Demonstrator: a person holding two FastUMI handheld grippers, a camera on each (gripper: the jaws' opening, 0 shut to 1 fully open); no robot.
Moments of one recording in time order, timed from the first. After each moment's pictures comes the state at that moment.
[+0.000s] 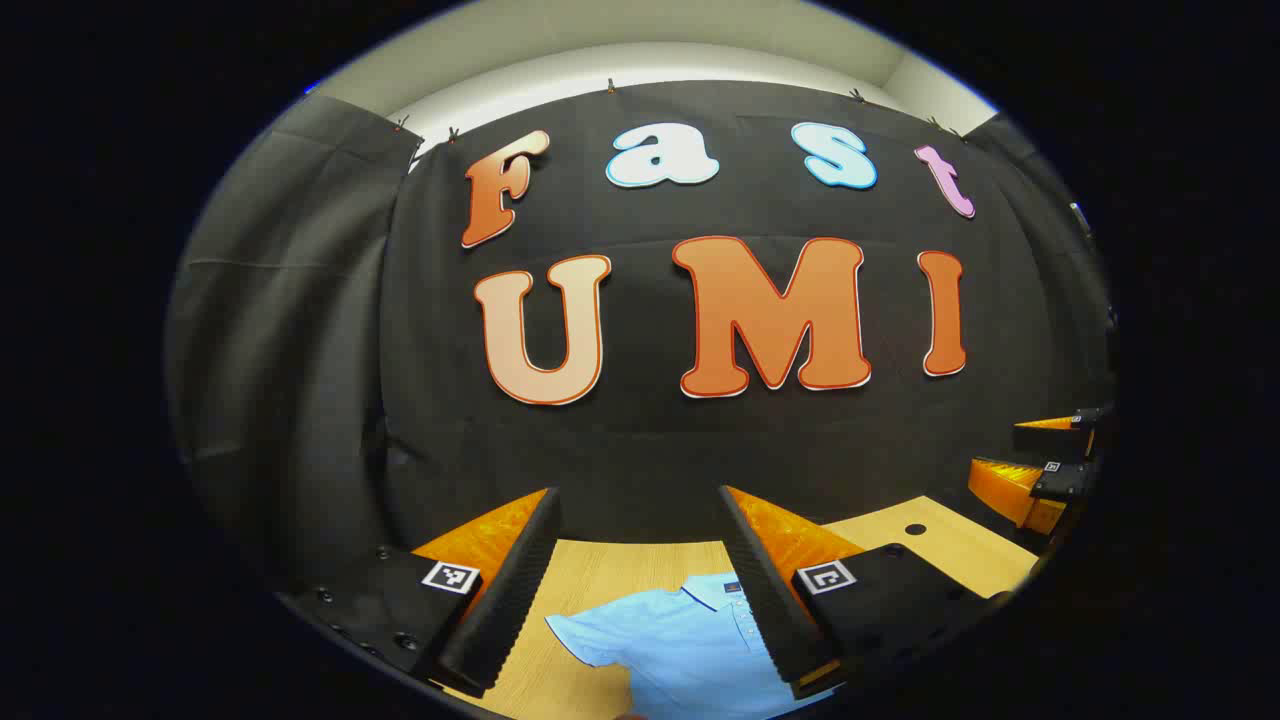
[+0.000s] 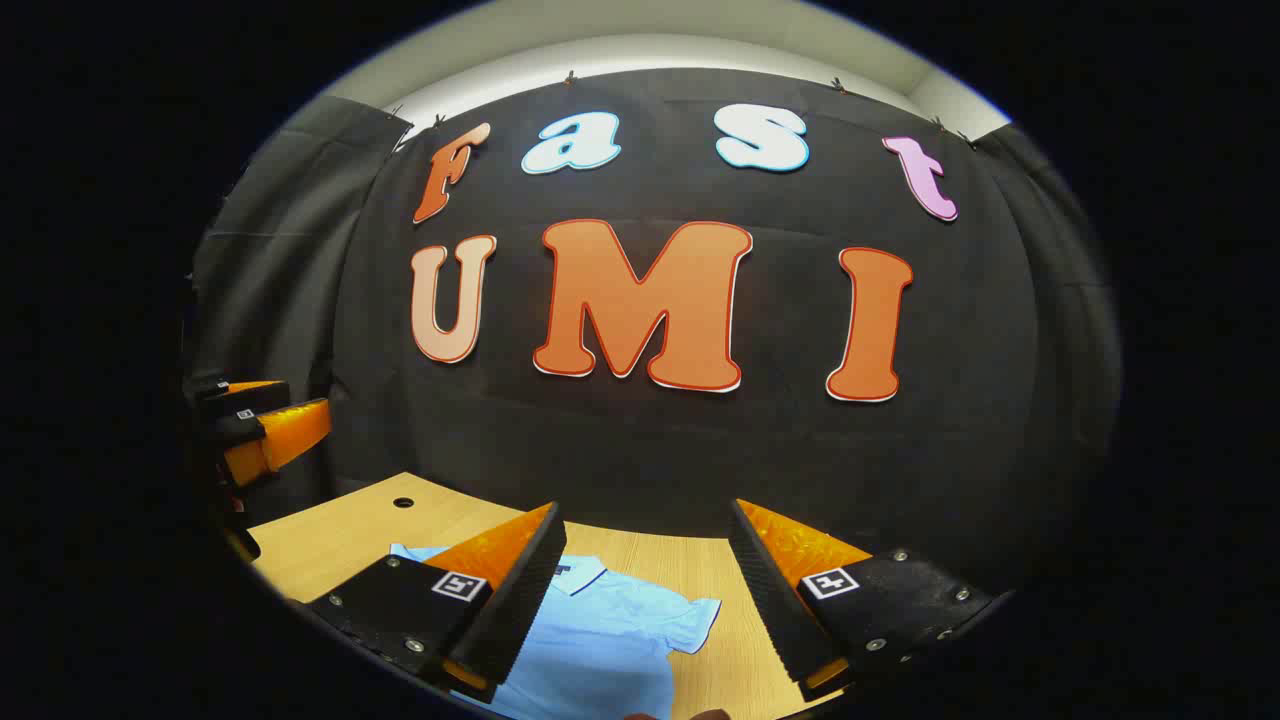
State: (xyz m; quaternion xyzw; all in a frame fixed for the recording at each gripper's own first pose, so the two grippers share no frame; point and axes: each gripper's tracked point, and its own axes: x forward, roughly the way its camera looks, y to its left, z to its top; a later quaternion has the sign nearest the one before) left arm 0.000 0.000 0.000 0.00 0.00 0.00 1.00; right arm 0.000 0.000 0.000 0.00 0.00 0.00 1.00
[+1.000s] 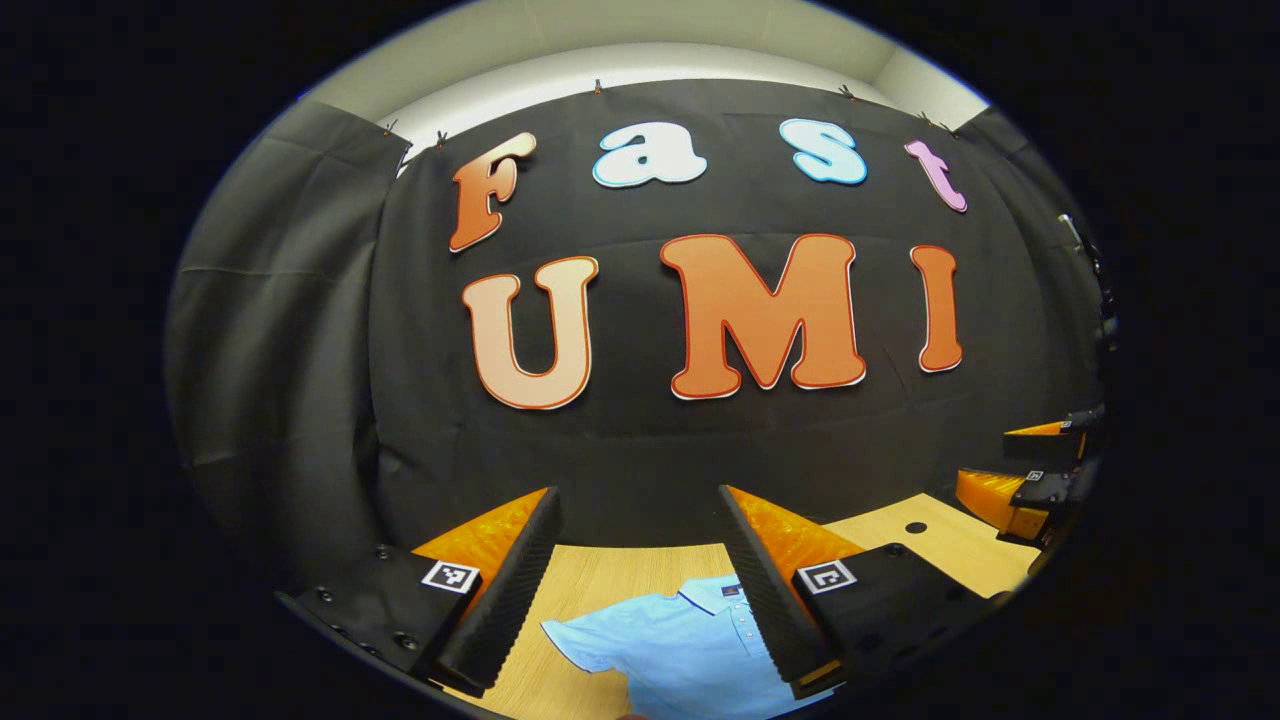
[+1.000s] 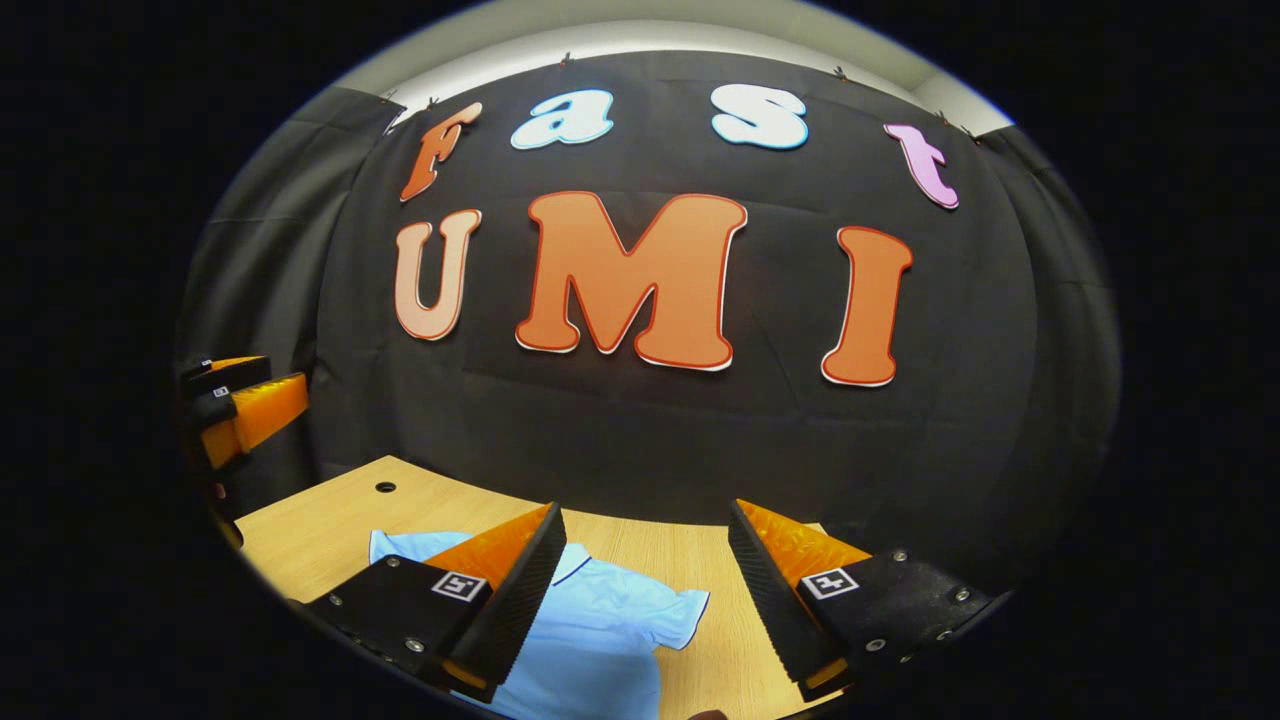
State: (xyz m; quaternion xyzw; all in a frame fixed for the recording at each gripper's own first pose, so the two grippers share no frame) left arm 0.009 -0.010 0.001 0.01 0.00 -0.01 1.00; right arm 0.023 -0.016 -0.025 0.00 0.04 -0.02 1.00
